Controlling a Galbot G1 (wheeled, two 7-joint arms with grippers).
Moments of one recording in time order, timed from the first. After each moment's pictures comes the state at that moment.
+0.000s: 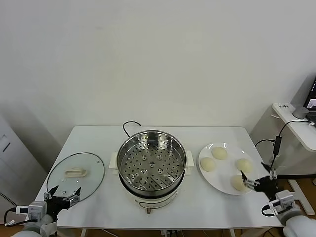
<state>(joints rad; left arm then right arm) 1.64 -0.96 -0.66 -2.07 -0.55 0.47 -0.20 -1.47 0.81 0.73 1.80 -0.01 -0.07 -0.08</state>
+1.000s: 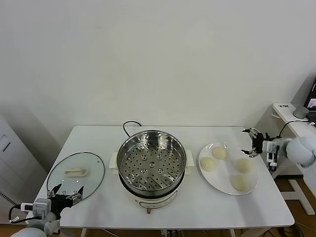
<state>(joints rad) 1.61 -0.97 -0.64 -2.06 -0.52 0.49 -0.20 -0.39 0.61 -0.05 1.21 -0.31 0.16 -0.91</state>
